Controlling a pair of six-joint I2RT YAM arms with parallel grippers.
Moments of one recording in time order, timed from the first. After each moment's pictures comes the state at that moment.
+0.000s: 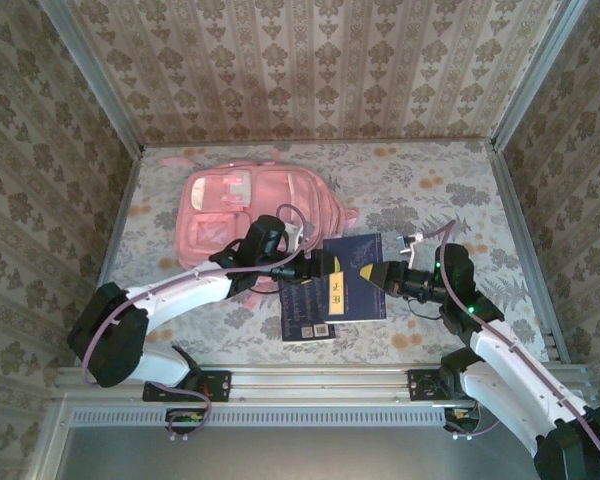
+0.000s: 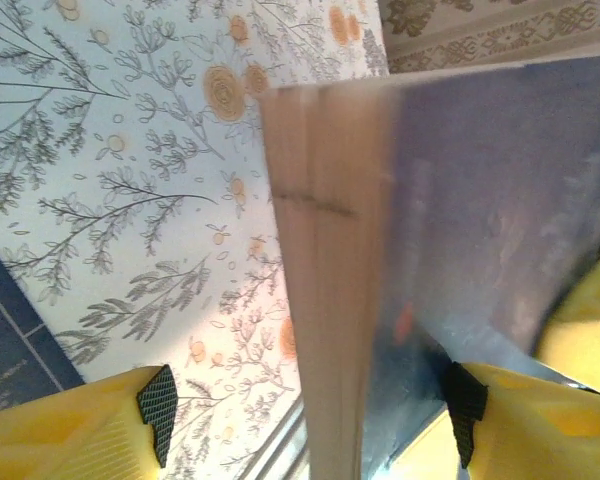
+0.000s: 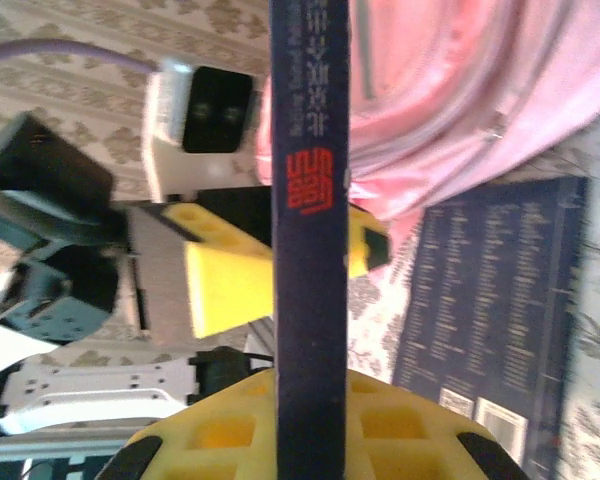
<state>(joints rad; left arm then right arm) -0.80 1.39 0.78 0.03 0.62 -0.89 0.32 0.72 0.41 -0.01 -0.75 0.98</state>
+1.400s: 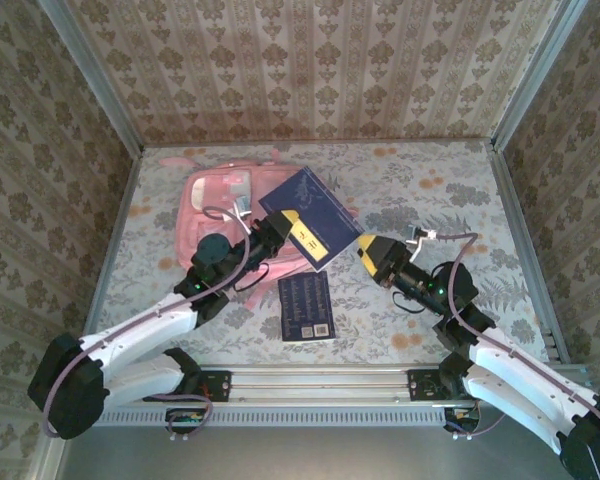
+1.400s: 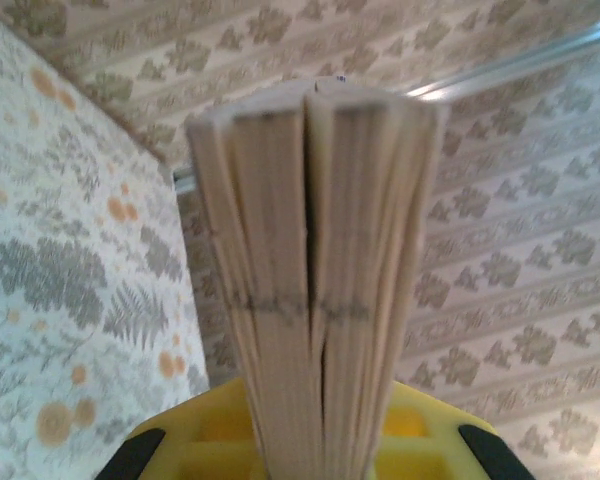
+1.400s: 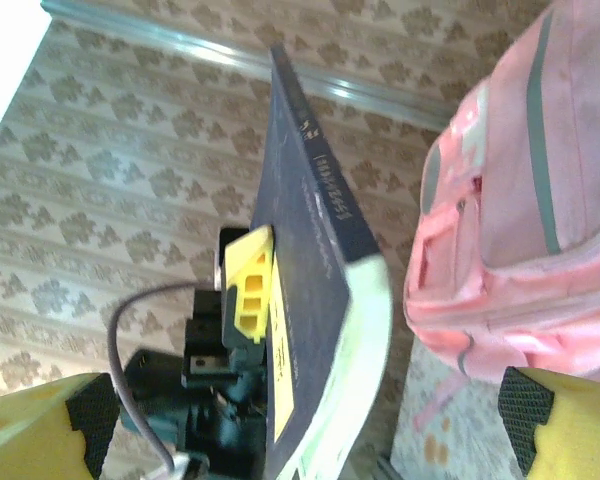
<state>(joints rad) -0.77 1.05 0.55 0.60 0.10 -1.28 0.57 0.69 0.31 0.51 -0.24 1.32</state>
